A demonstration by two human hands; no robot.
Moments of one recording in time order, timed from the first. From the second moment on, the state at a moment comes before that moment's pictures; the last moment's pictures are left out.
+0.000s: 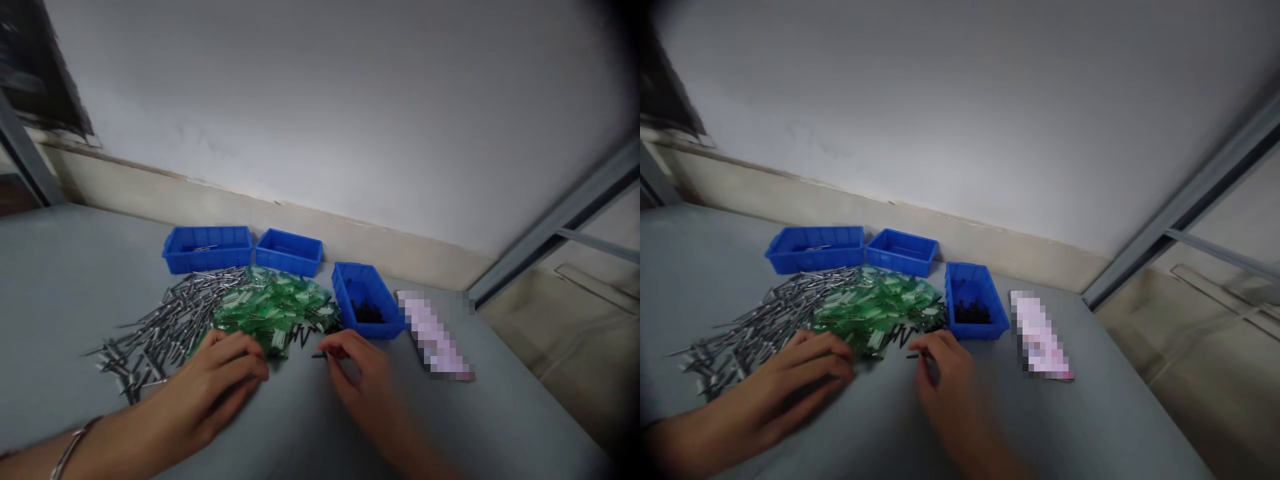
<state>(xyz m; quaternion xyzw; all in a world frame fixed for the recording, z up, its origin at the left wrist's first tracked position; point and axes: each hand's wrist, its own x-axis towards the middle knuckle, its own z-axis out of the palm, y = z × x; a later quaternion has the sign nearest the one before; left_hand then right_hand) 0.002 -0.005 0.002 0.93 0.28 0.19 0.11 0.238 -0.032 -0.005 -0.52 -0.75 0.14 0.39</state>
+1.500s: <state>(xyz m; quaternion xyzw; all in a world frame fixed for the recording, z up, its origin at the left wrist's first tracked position) 0.004 -0.021 0.023 0.92 0.26 0.13 0.25 0.206 -0.057 -0.020 -0.38 -0.83 0.02 0.41</state>
